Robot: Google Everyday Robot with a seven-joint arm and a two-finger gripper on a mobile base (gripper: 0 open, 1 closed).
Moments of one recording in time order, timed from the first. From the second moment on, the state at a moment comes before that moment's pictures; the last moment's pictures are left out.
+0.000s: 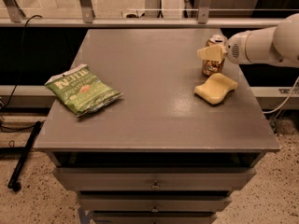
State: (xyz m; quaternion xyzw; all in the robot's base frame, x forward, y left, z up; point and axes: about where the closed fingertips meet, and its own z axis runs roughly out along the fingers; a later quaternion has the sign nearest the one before) arm 0.696 -0.211 0.897 -0.20 0.84 0.13 0.49
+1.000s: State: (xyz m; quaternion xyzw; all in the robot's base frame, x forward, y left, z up) arm 0.671 -0.247 0.890 -0.18 0.82 0.15 0.51
